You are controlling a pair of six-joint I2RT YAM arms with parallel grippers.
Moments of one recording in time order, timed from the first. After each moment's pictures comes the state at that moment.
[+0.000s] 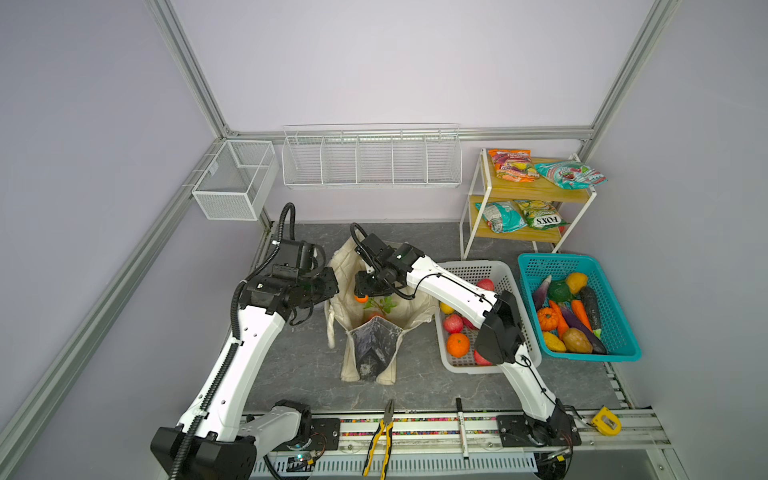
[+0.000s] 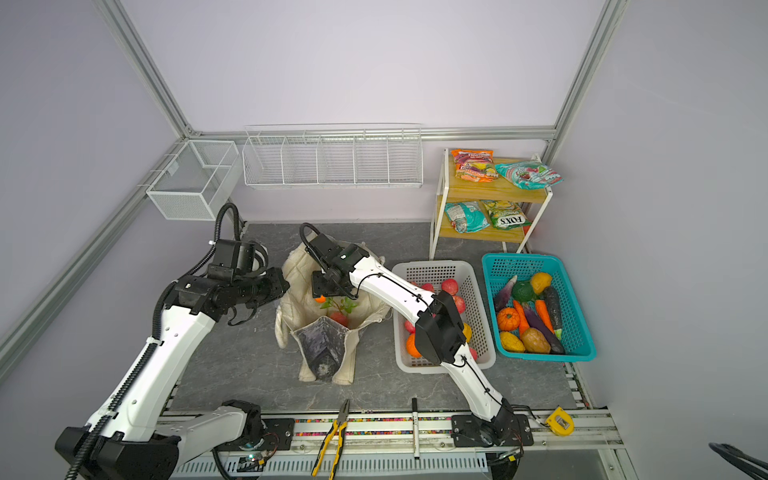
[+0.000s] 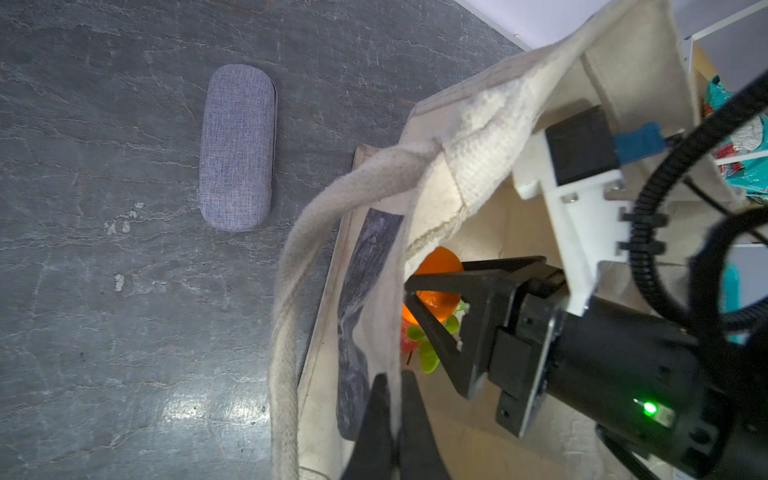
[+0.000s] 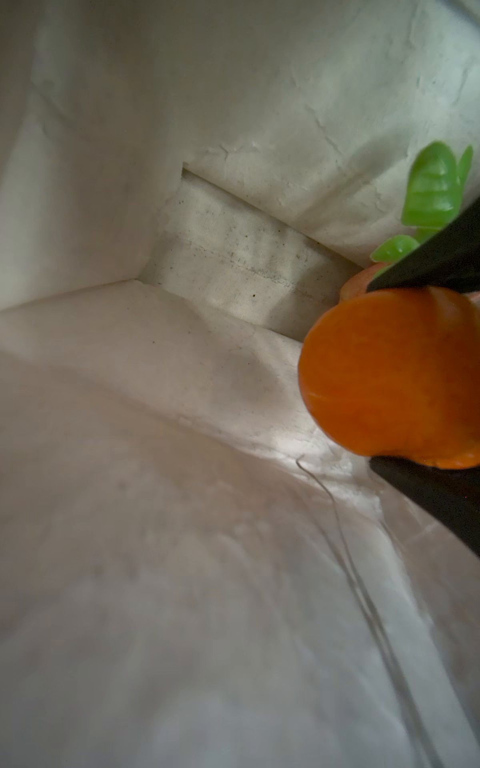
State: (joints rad) left arm -0.28 1.15 1.26 -0.98 0.13 -0.57; right arm 0.93 2.31 2.27 -1.02 -0.10 0.68
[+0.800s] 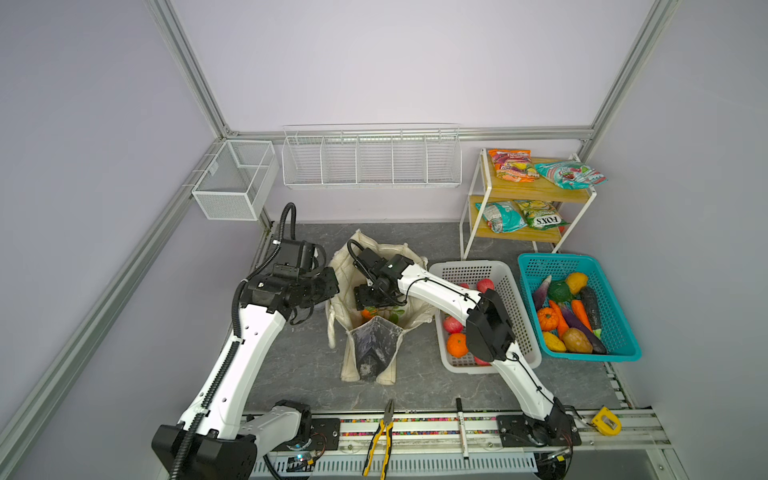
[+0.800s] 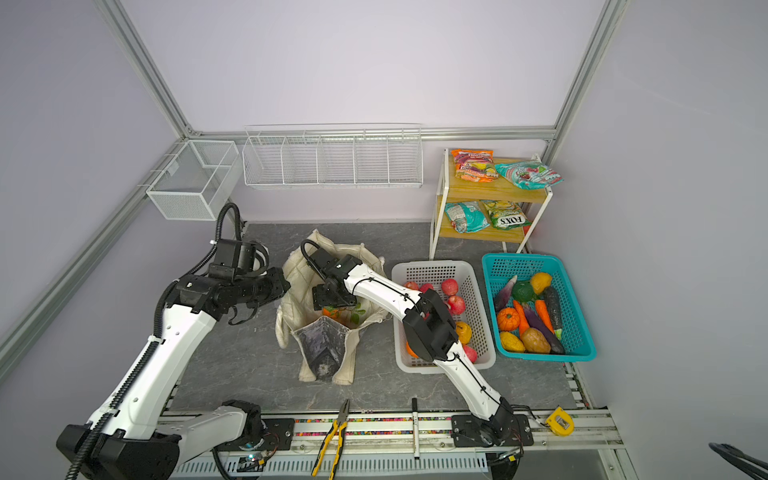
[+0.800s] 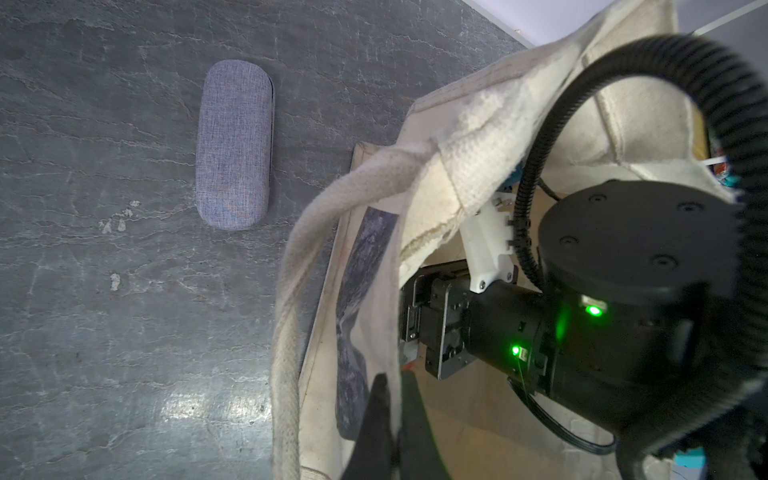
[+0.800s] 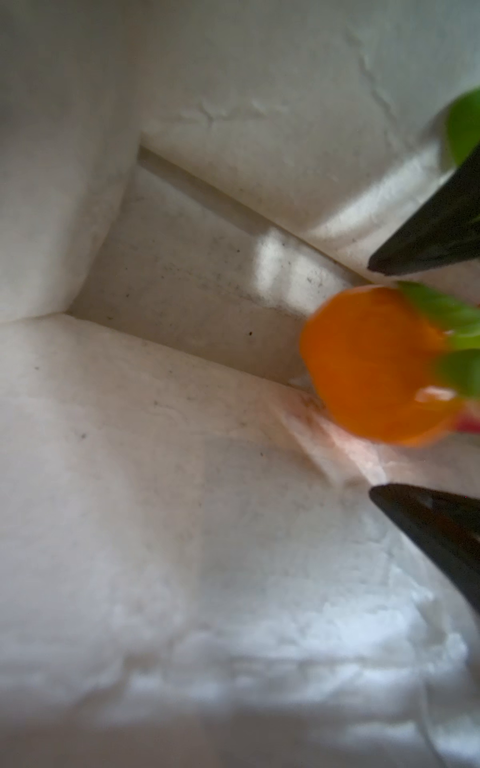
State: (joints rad) left arm -0.28 1.16 1.26 -0.98 0.14 -0.57; right arm 0.93 2.38 2.20 -1.01 -0.07 0.66
